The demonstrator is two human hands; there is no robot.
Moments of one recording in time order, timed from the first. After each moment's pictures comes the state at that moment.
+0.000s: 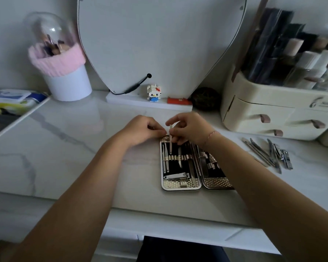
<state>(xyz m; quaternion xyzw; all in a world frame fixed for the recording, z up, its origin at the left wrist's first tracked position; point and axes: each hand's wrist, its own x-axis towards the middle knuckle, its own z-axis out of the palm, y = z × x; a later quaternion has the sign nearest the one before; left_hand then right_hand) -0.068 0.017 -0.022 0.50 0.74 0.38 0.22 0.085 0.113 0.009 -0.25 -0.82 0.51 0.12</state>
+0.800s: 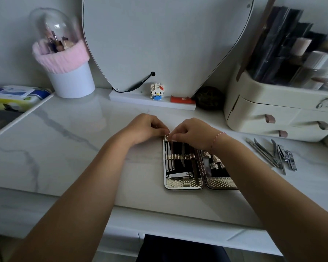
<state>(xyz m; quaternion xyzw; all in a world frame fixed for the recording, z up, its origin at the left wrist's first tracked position) -0.066 0.016 -0.018 0.49 0.75 0.38 0.23 0.086 0.108 0.013 -0.24 -0.93 0.28 0.03</state>
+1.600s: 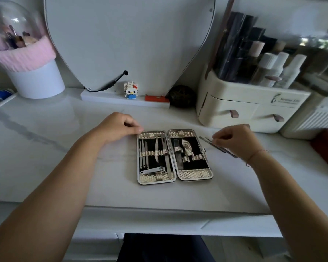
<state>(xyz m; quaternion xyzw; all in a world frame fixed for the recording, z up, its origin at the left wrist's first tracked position) -0.075 0.021 -0.030 0.50 0.74 0.39 0.23 0.230 0.160 0.004 -0.45 -0.84 0.22 0.20</state>
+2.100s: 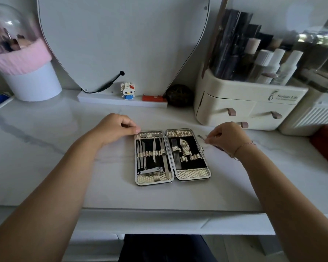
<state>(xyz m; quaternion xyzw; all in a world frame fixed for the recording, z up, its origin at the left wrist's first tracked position) -0.075 0.020 -0.031 0.50 0.73 0.40 0.24 0.211 0.164 0.003 -0.46 -0.85 0.20 0.15</state>
